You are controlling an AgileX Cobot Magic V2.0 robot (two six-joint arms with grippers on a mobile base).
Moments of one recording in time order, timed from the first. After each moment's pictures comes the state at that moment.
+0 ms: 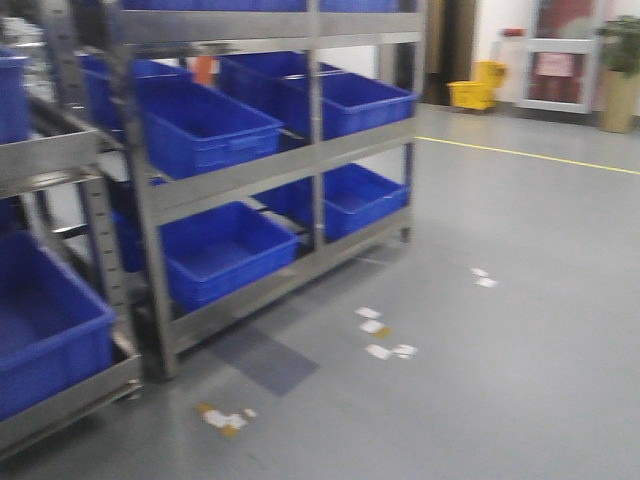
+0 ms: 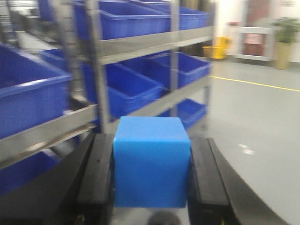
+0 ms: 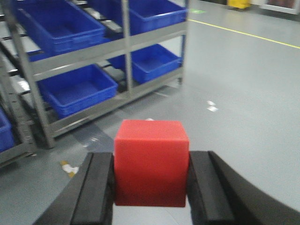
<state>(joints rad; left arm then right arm) -0.11 0.47 -0.42 -0.01 0.03 -0.01 0.08 0.46 -0.38 0.09 0.17 -0.03</state>
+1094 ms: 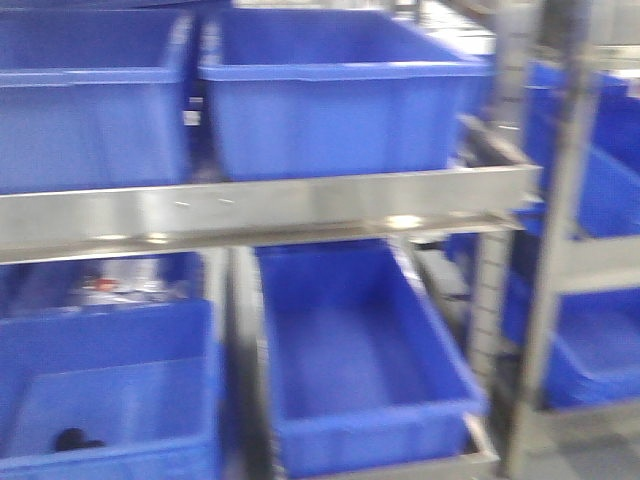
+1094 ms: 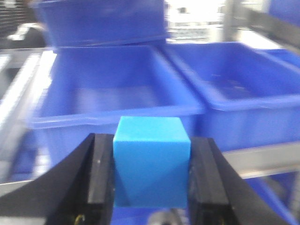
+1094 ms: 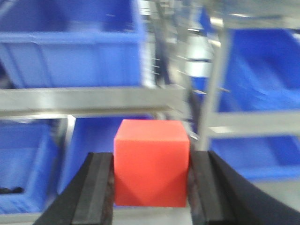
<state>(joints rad) -0.11 0.47 -0.42 -0.01 0.03 -0.01 0.08 0.46 -0.38 0.09 0.17 -0.03</state>
